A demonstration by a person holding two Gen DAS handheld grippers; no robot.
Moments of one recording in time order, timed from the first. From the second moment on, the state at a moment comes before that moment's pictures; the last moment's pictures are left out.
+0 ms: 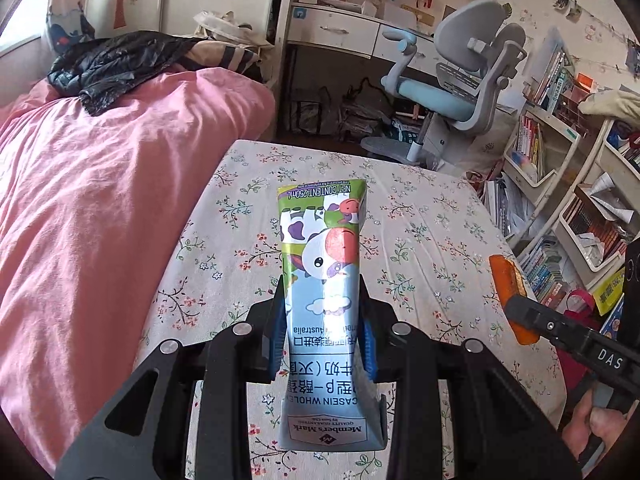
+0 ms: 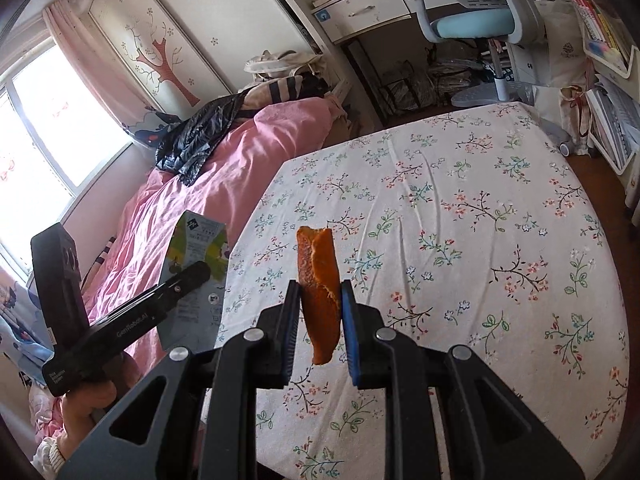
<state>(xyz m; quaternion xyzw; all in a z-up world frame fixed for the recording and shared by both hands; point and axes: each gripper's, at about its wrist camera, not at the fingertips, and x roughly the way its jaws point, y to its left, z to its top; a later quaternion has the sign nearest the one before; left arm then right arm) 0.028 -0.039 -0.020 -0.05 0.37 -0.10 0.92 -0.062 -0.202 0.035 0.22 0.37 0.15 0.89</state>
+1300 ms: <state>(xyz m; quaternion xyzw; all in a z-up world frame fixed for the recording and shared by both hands) -0.106 -0.032 -0.037 -0.03 0.38 -0.09 0.92 -0.167 -0.167 0.022 0.21 0.37 0.20 0.88</state>
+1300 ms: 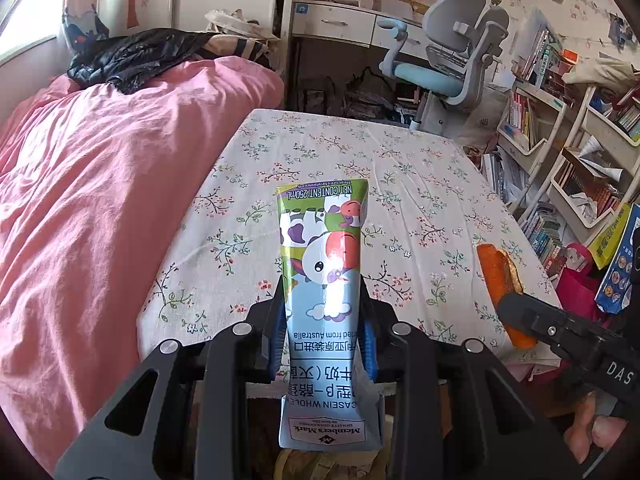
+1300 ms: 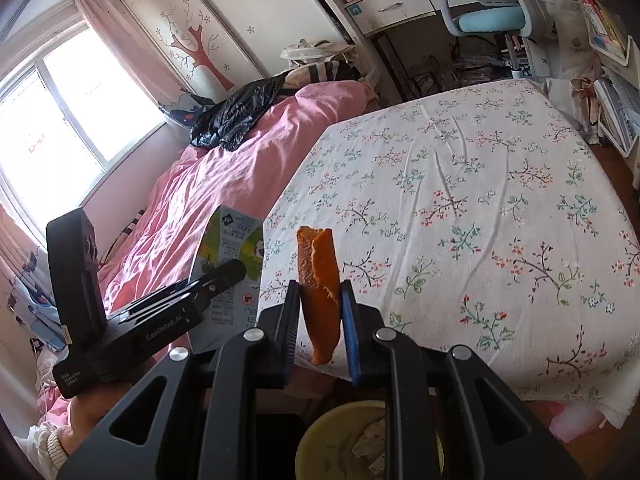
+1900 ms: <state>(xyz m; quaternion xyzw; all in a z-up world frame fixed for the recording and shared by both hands) -0.157 -0.030 -0.056 -0.01 0.40 -0.09 0.91 -0.223 -0.133 -0.010 0.17 0.43 0.21 0.86</state>
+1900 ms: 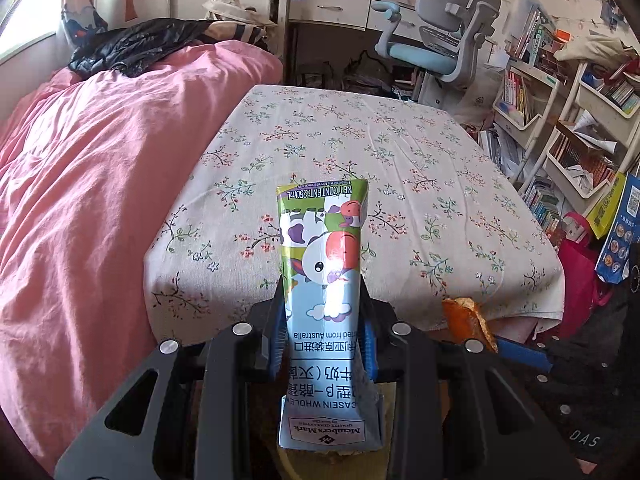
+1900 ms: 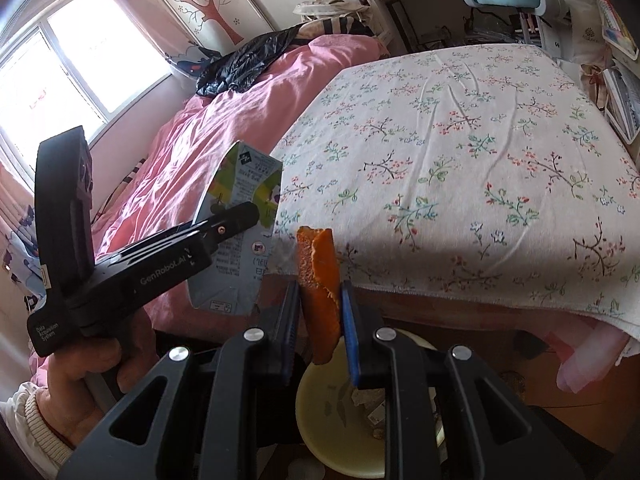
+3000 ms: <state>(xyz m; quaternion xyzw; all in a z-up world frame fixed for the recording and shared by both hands) -0.226 -0.031 -0.105 0.01 0.49 -0.09 0.87 -0.268 -0.131 -0.049 0.16 0.50 0.18 0.83</state>
